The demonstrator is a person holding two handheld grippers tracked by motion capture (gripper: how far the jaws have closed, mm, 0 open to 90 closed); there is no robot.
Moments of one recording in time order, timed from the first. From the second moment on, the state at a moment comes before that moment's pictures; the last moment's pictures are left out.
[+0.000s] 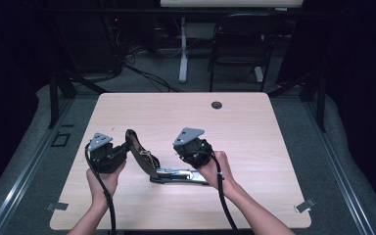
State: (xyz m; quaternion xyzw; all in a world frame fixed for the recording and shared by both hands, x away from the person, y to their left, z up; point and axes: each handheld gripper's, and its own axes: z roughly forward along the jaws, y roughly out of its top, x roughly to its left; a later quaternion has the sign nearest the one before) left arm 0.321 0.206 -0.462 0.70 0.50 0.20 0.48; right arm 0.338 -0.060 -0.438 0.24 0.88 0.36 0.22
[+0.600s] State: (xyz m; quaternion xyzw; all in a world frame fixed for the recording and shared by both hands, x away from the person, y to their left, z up) left arm 0.324 0.180 -0.473 0.74 0.46 0.19 0.46; right arm 0.331 -0.037 -0.423 0.22 0.87 0.39 0.22
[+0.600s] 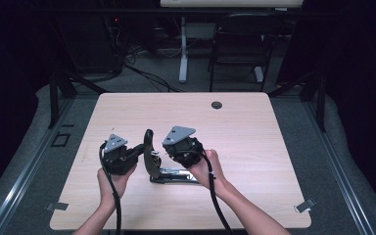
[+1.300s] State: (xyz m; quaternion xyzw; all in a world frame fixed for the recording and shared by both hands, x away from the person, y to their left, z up) left arm 0.326 0.157 -0.488 0.78 0.43 0.15 0.43; right arm 0.324 -0.068 -0.431 0.25 0.86 0.39 0.22
